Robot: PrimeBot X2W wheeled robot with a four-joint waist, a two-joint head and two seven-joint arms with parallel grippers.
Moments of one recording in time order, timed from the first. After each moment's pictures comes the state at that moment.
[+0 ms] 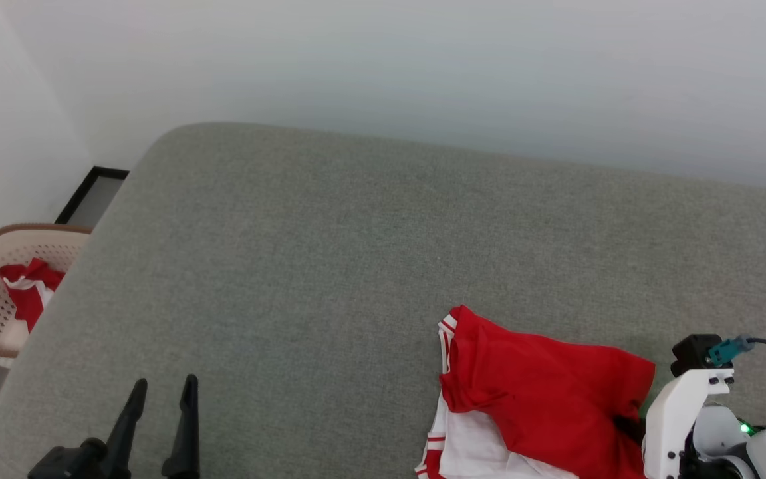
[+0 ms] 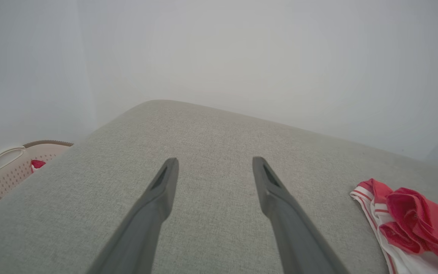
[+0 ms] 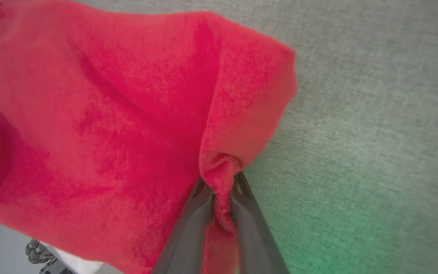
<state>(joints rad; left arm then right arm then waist) 0.10 0.21 0.02 0.10 -0.41 -0.12 -0.25 -0.28 -0.32 0.26 0.51 0.65 0.13 0.61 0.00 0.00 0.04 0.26</state>
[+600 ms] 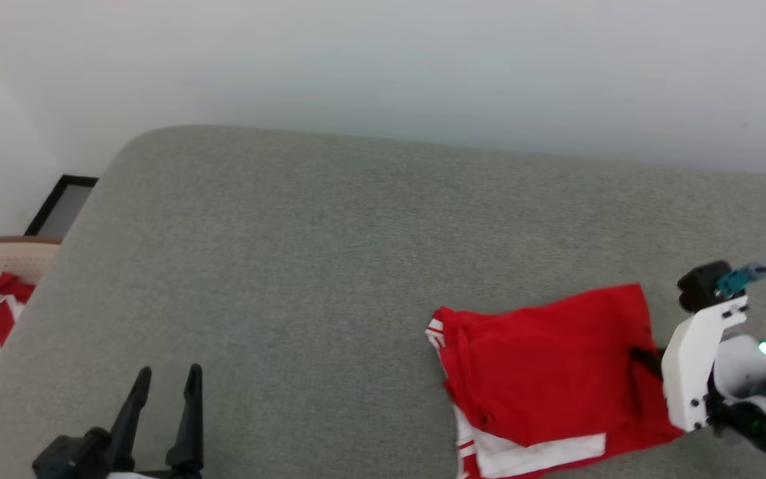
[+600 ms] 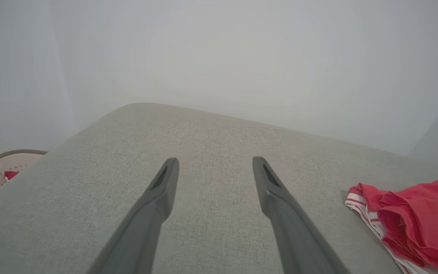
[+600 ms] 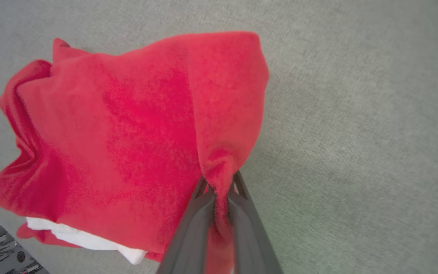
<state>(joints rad) 0.08 0.21 0.01 0.12 -0.41 -0.12 -0.26 -0.40 -0.47 0.39 0.35 0.67 0.13 0.65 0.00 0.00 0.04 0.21</state>
